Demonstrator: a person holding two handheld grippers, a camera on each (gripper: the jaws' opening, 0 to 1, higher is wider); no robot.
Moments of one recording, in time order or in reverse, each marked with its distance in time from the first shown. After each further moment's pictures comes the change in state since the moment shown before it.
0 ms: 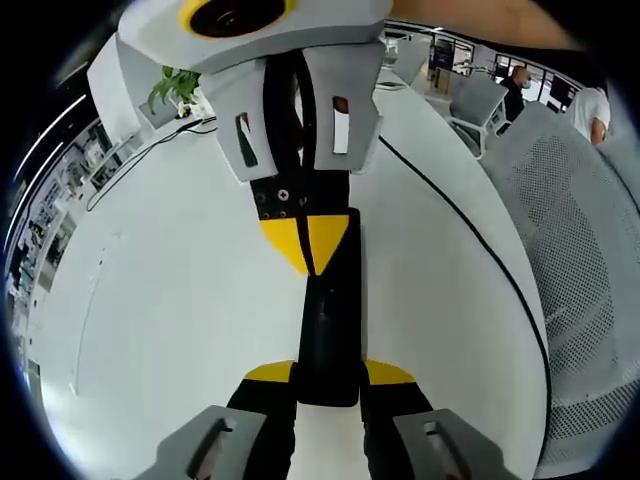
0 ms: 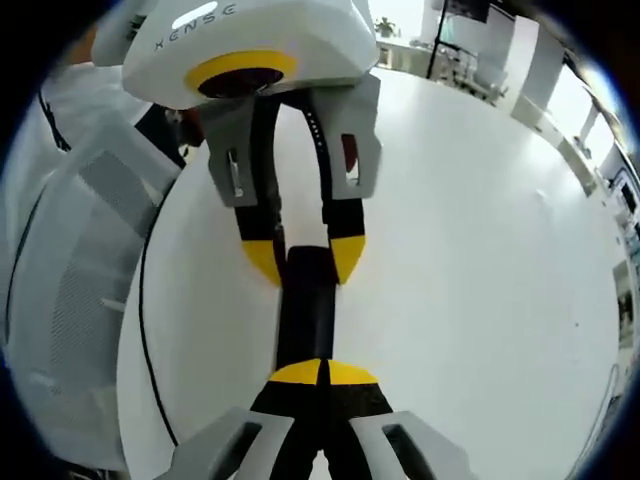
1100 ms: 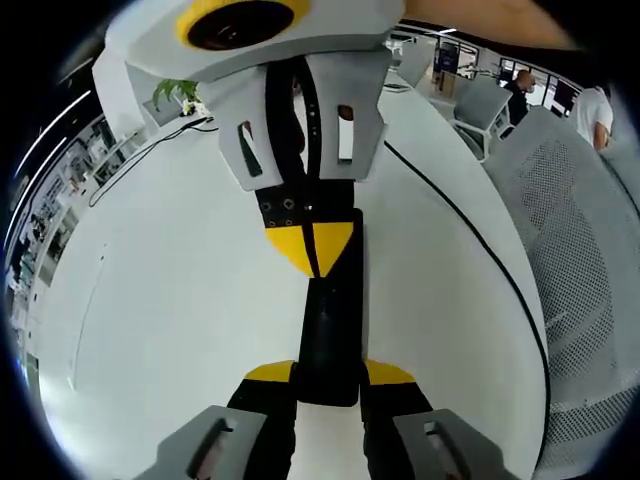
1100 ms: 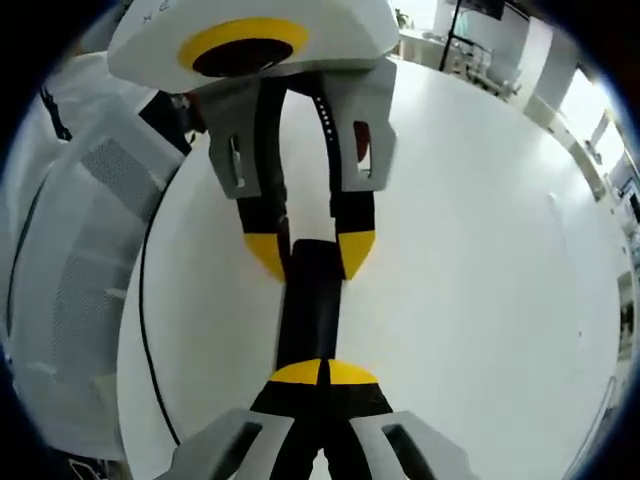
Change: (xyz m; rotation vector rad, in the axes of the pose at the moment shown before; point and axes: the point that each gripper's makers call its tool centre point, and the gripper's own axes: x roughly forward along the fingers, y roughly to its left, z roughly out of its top) left arm 0.000 0.001 -0.001 -0.021 -0.004 0.006; right arm 0.004 0.000 -0.003 -0.031 0.056 0.023
